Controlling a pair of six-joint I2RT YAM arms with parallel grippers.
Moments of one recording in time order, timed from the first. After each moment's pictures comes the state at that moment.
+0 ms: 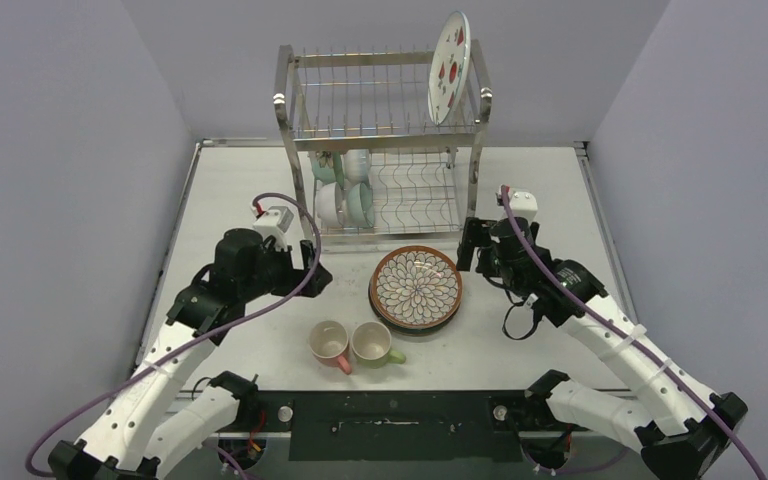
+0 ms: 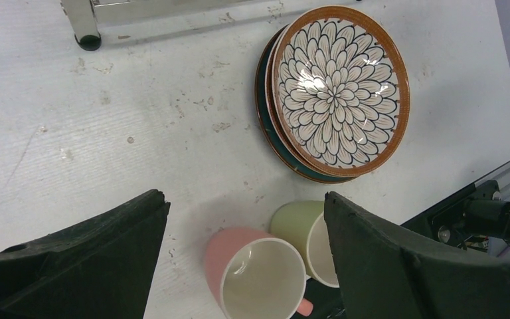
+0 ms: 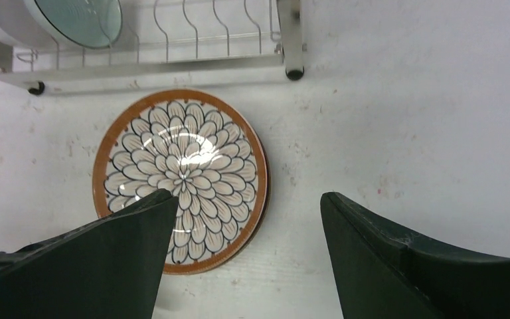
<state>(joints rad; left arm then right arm) -0.43 0.80 0.83 -0.61 0.16 -0.40 0.63 0.98 1.04 -0.70 0.39 0.48</state>
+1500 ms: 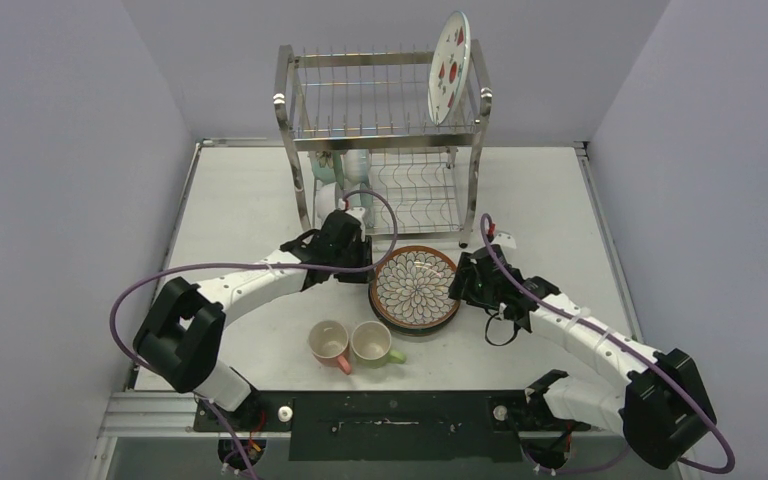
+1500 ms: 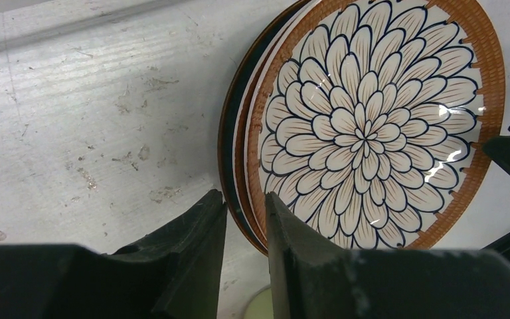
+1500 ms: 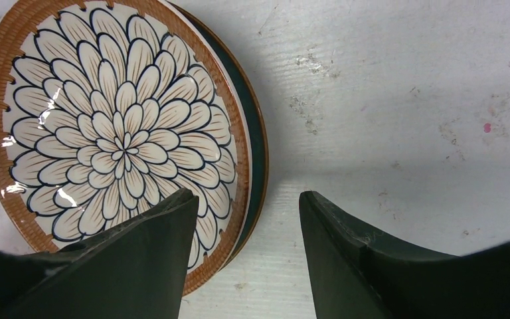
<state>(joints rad) -0.67 1.53 0.97 -0.30 0.04 -0.54 0.56 1.13 0.62 -0.40 0.18 0.70</state>
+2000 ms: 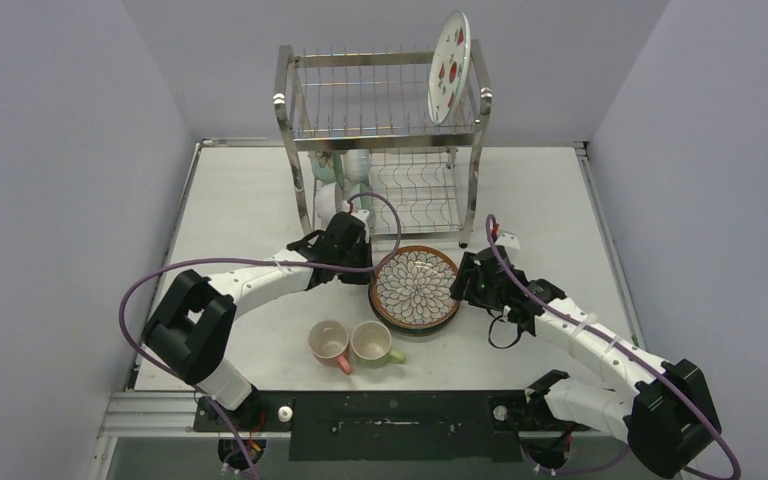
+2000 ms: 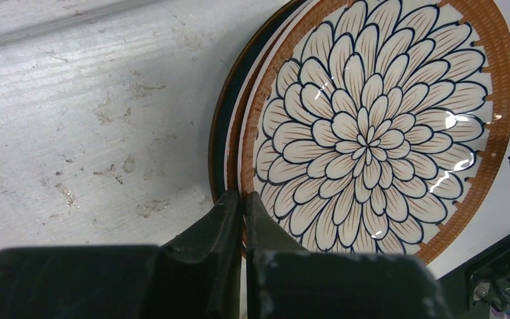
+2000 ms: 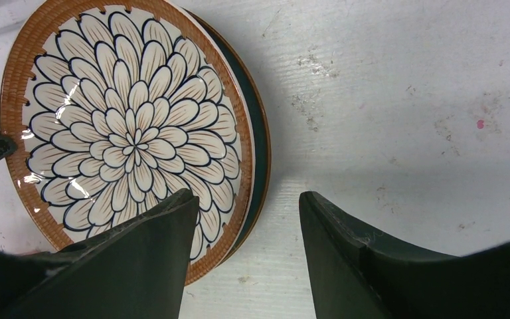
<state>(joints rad) -0.68 1.59 0.97 -0.26 0.06 -0.55 0.56 1.07 0.62 -0.42 0.18 0.71</state>
